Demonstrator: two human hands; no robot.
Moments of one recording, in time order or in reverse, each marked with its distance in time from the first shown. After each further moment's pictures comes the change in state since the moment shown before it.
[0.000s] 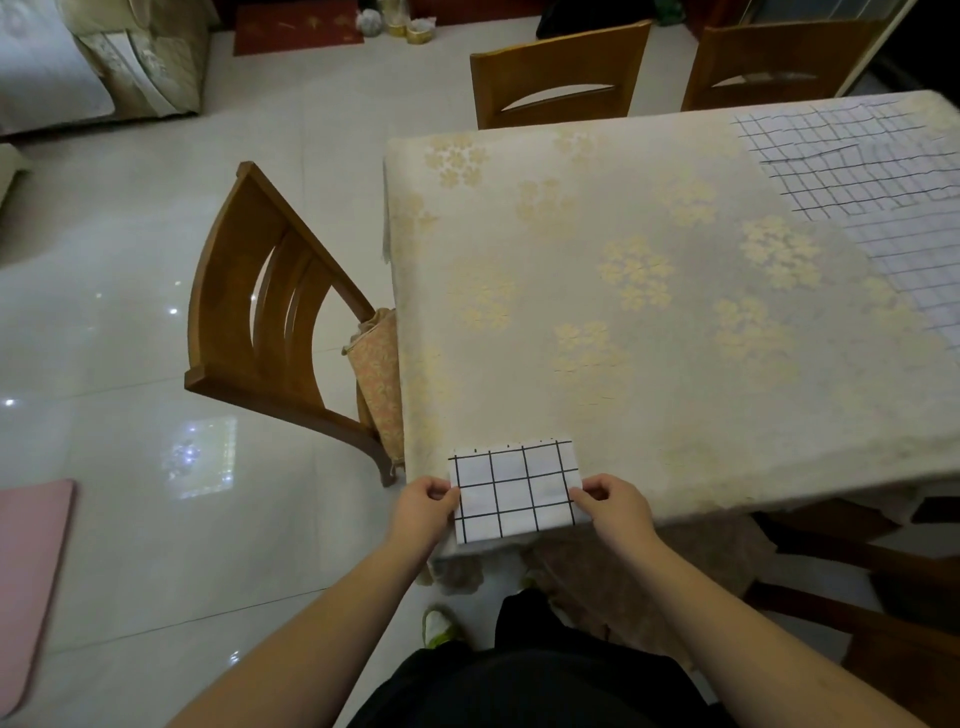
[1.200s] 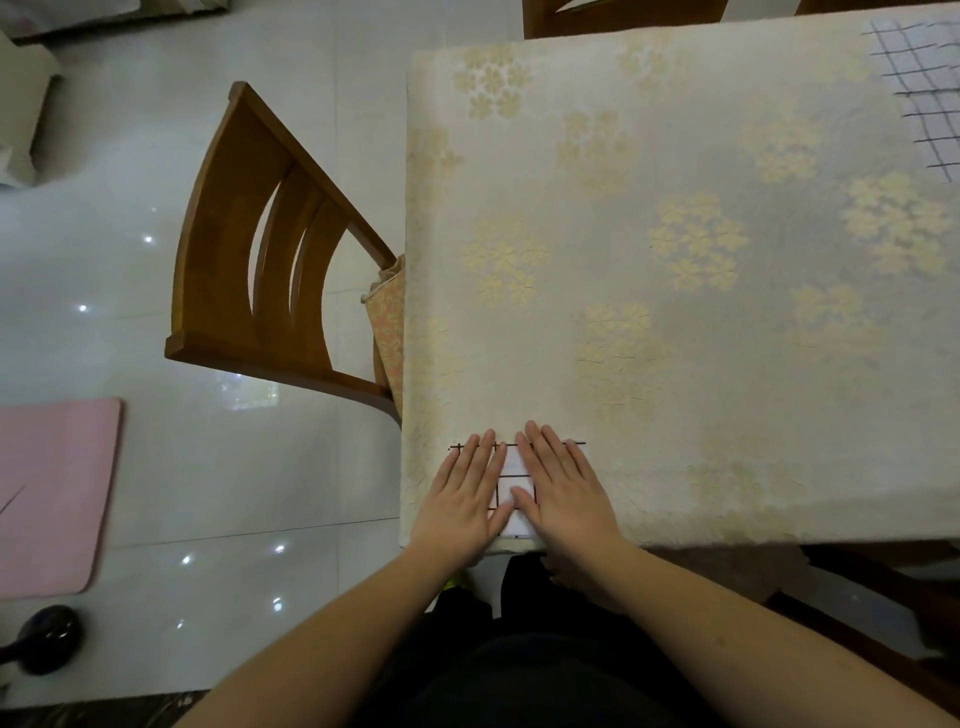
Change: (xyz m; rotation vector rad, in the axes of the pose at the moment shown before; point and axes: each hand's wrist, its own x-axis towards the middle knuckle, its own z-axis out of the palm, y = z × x) left_hand 0.019 -0.011 0.053 1.002 -0.030 0.607; right_hand 0.048 -0.009 0.050 -0.884 -0.142 -0.688
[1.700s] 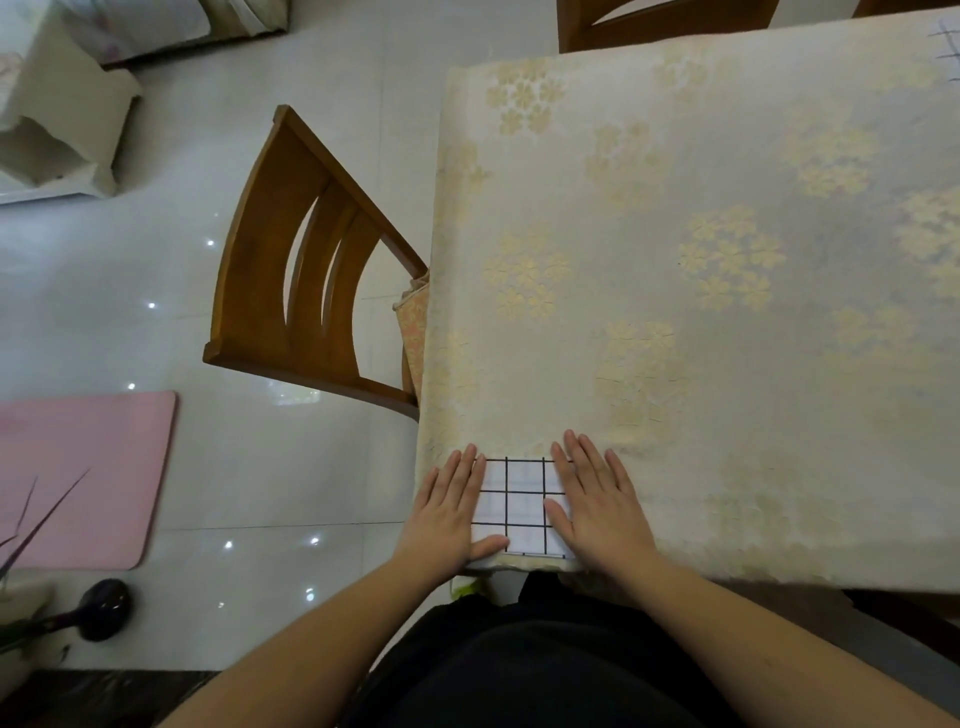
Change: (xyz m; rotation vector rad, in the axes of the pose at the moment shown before) left_hand -0.013 -0.017 -0.017 0.034 -0.210 -0.146; right_hand 0.000 0.032 -0.014 -0.009 -0.065 -0.020
